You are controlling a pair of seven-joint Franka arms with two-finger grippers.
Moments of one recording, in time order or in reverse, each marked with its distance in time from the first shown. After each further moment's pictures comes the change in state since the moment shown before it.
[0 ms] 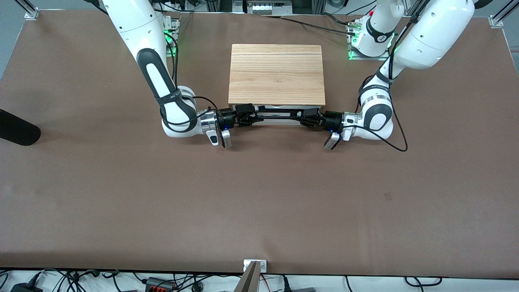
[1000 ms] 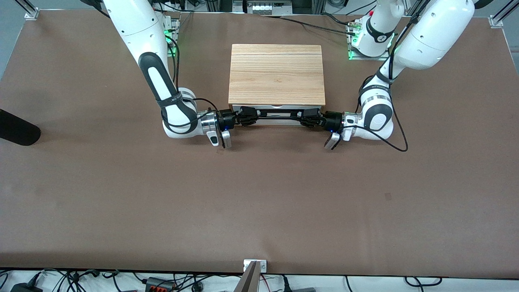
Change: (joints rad) left arm 0.000 0.001 0.001 0.001 0.000 0.001 0.000; right arm -0.001 0.017 -0.001 0.003 0.002 -0.010 -0.019
